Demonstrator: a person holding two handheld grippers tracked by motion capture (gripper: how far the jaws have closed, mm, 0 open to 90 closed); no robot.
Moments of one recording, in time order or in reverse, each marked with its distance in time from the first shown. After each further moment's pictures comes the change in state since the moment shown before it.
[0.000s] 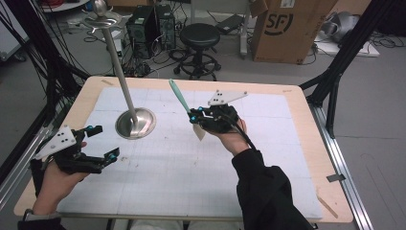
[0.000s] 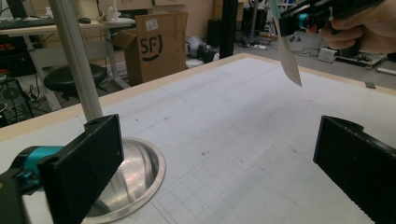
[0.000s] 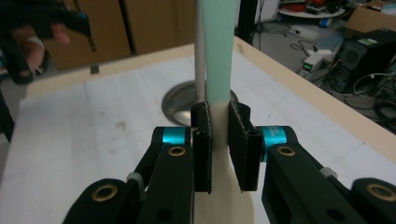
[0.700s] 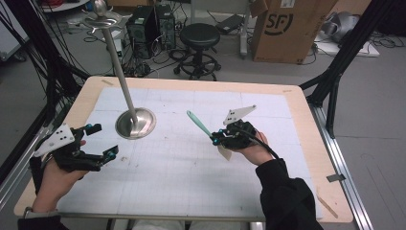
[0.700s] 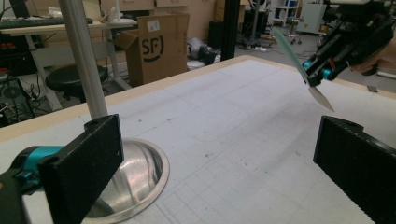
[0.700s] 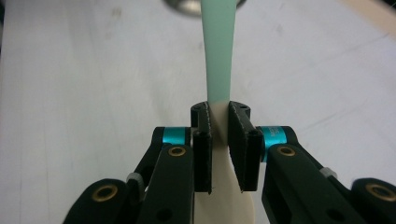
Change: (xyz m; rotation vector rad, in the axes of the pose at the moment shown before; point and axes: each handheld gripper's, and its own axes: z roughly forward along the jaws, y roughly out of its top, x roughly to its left) left arm 0.006 0.001 0.002 -0.005 -0.001 -0.010; right arm -0.019 -0.060 -0.031 0.295 0.047 -0.020
